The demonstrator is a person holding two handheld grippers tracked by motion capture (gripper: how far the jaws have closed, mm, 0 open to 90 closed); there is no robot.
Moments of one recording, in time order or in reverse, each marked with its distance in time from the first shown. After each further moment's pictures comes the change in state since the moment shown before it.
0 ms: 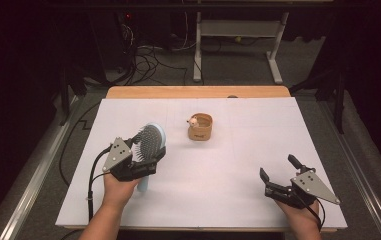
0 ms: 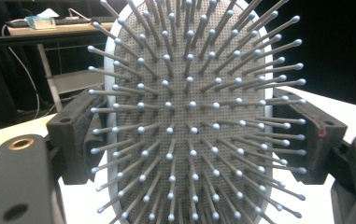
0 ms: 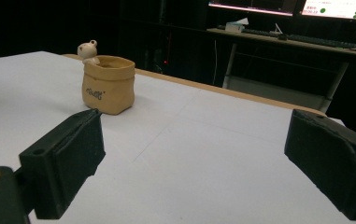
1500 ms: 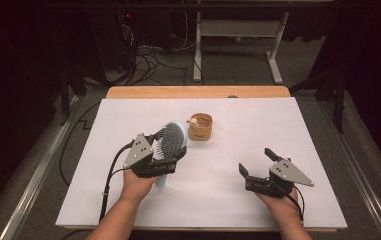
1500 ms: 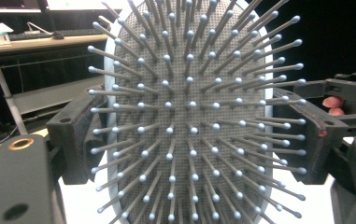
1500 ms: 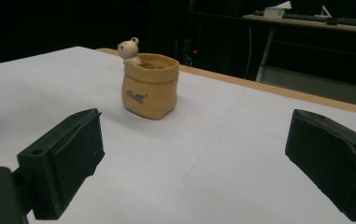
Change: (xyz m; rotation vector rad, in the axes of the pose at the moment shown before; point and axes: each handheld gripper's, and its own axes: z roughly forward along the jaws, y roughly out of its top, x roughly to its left) left arm -0.023 0.010 0.033 -0.047 -0.118 0.030; right arm 0.031 0.016 0.041 0.055 0.133 0.023
